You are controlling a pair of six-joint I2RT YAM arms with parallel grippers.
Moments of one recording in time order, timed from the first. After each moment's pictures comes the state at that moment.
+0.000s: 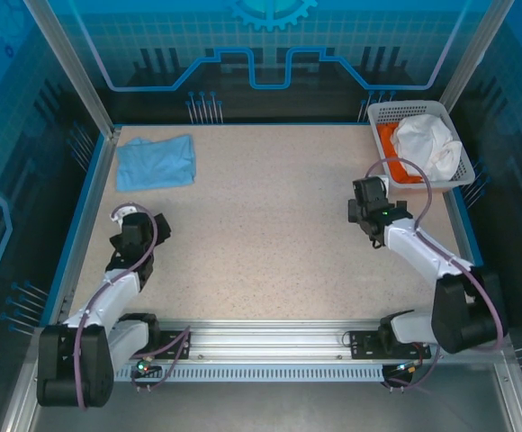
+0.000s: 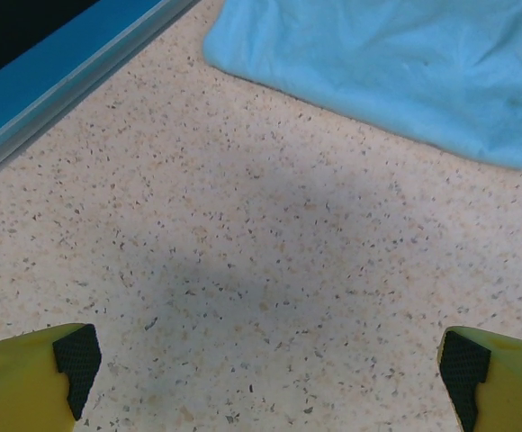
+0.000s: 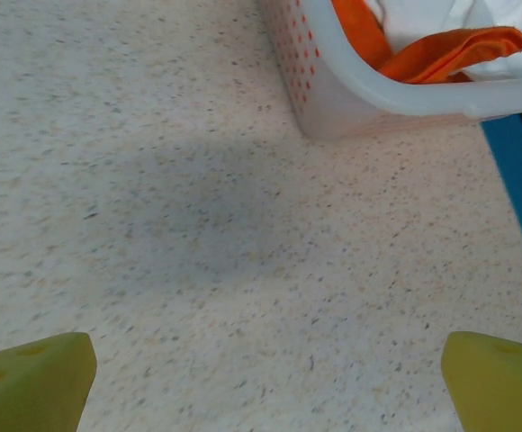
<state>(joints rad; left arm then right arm) 0.06 1.01 0.34 0.04 -0.35 -0.38 0.25 1.35 0.81 -0.40 0.57 0.20</state>
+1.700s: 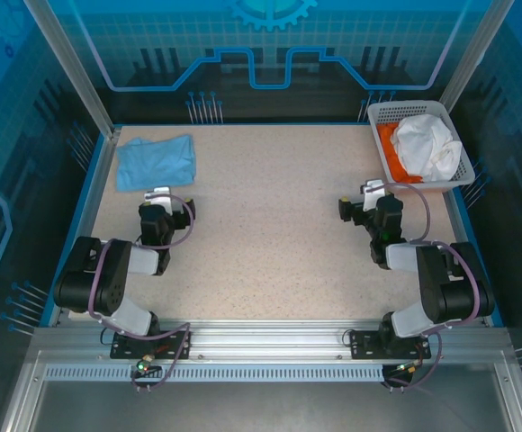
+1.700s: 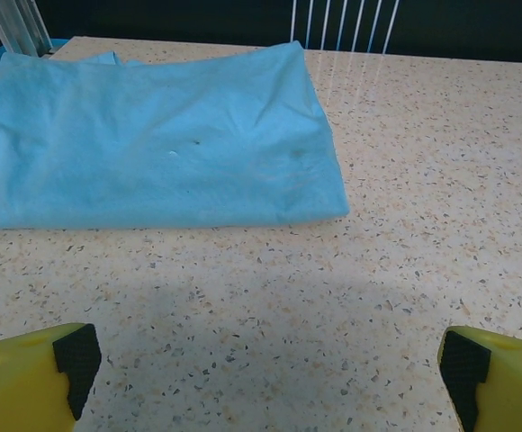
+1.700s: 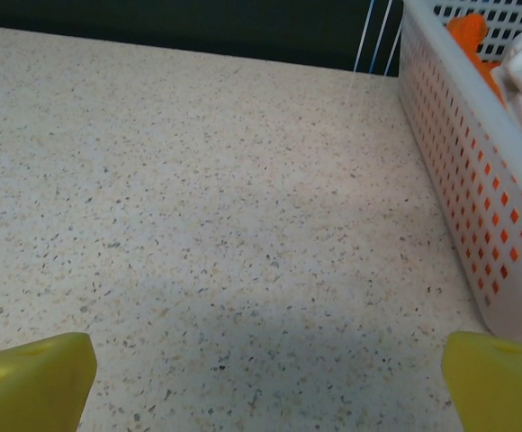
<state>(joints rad) -0.03 1.56 0.35 0.86 -0.16 -0.10 0.07 1.50 0.43 0.69 0.00 -0.08</state>
